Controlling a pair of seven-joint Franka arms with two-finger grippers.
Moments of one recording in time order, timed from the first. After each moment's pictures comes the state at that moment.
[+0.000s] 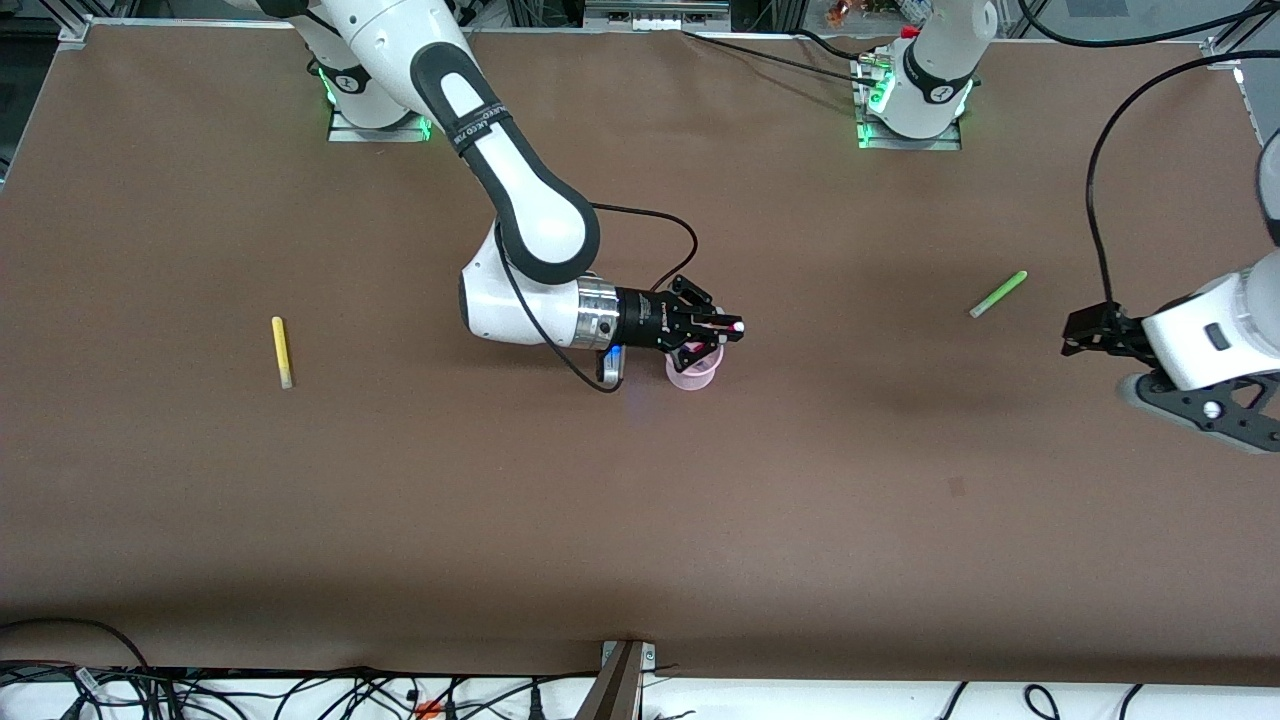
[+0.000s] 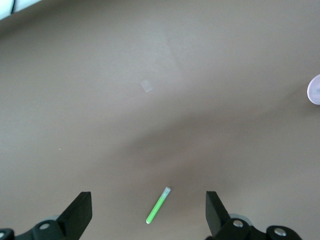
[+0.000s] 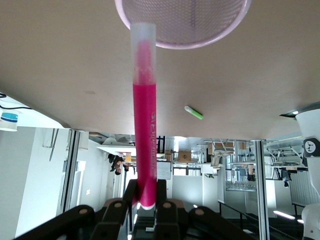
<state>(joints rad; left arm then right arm) 0.26 0.47 -0.41 -1.12 0.20 1.44 0.29 0.73 0.75 -0.04 -1.43 1.64 2.28 1.01</state>
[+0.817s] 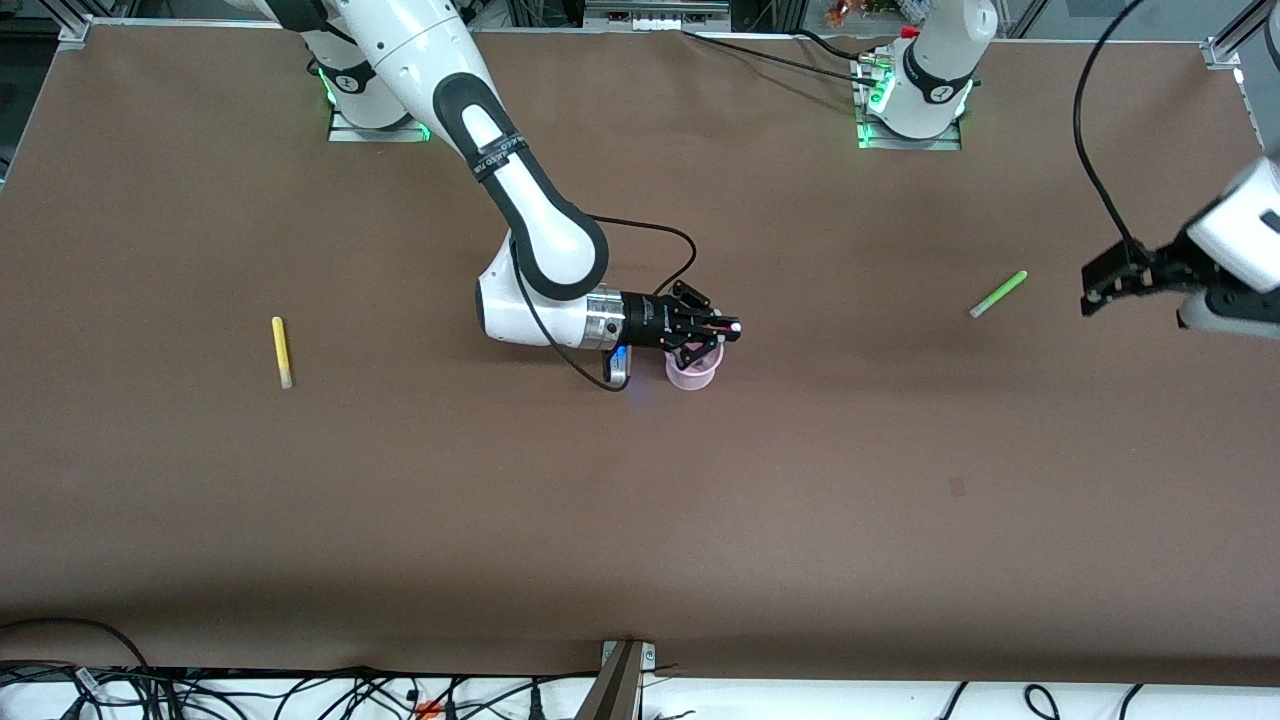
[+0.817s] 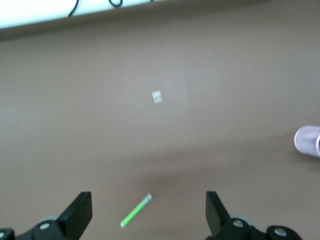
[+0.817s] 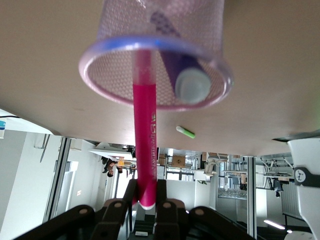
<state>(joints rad) 0.04 0.05 -0.09 -1.57 0.04 1.68 0.09 0.74 0.81 -0.04 -1.47 1.69 2.28 0.85</state>
